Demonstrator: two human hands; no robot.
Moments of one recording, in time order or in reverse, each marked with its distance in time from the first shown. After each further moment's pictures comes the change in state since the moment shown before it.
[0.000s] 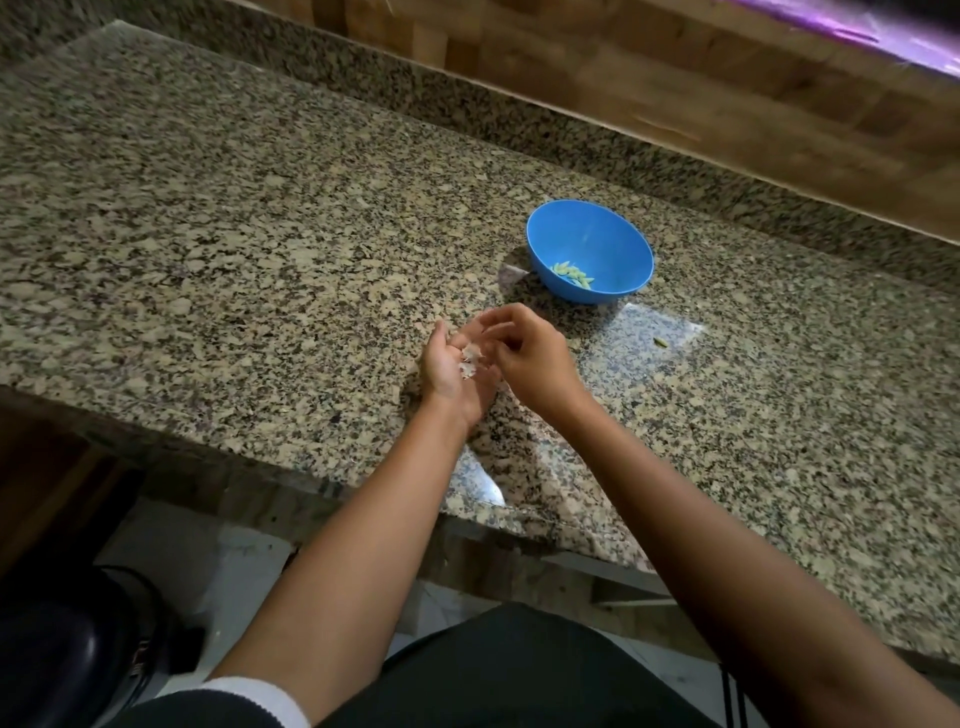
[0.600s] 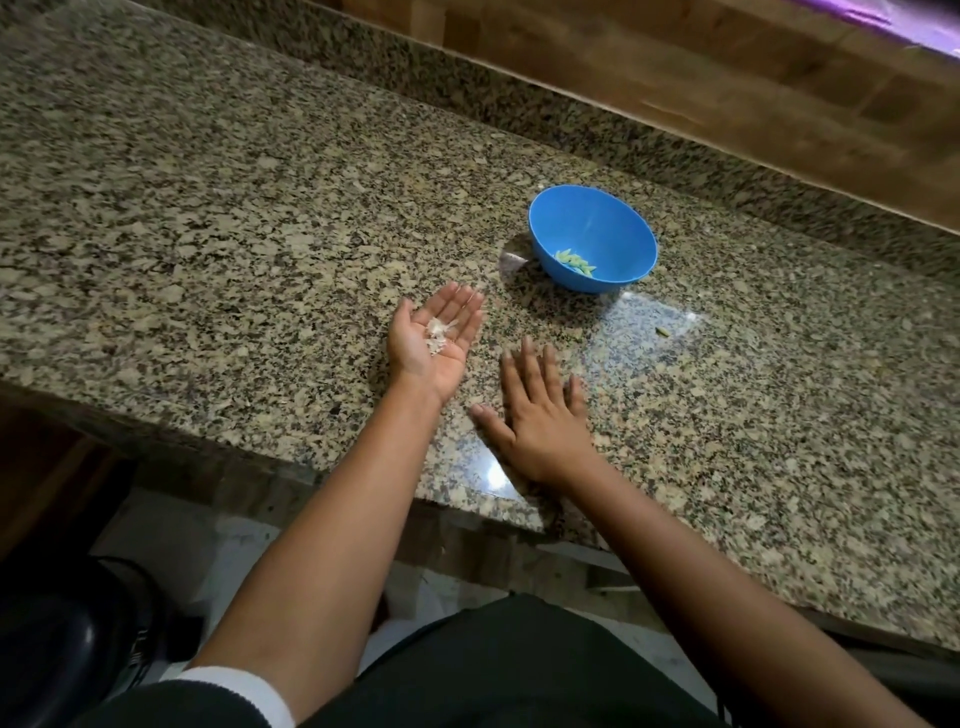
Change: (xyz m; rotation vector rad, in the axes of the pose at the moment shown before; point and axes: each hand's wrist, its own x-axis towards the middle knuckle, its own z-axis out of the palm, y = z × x) left_hand 0.007 0.028 -0.008 -0.149 -0.089 0.104; right_hand -0.041 0.064 0.015 -0.831 -0.269 0.056
